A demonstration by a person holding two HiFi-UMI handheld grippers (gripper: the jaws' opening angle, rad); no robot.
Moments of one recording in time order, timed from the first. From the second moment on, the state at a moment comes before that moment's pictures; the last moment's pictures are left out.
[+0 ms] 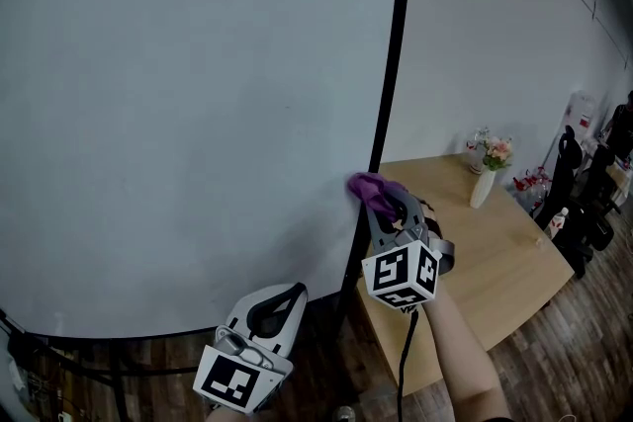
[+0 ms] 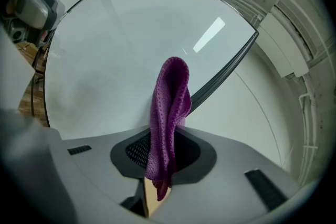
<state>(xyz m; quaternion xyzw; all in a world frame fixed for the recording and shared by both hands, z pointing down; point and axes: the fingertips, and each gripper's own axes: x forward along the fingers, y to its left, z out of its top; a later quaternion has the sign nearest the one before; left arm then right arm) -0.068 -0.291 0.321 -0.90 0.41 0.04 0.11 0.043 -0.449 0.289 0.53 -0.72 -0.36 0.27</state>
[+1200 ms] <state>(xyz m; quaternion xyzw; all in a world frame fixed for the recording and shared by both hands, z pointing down) -0.086 -0.297 0.340 -0.90 0.43 0.03 0.09 0.023 -0.437 0.347 0.54 -0.74 -0.33 0.23</state>
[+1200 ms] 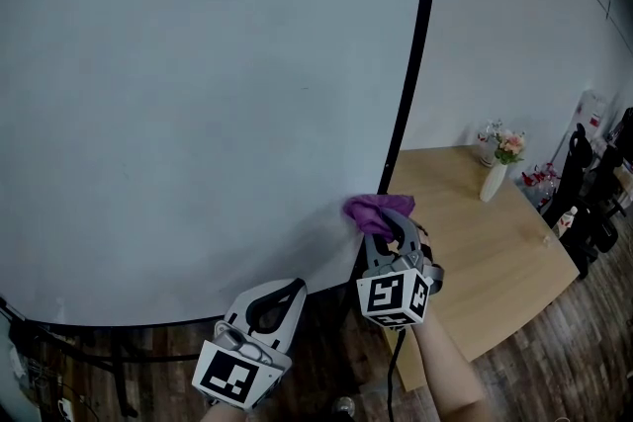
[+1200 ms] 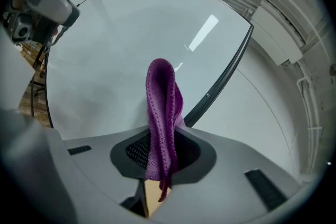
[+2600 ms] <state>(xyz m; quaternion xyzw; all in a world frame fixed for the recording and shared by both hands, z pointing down) -0.092 -0.316 0.371 -0.90 0.43 0.02 0.06 0.022 -0.447 0.472 0.52 -0.80 -0.20 0.23</state>
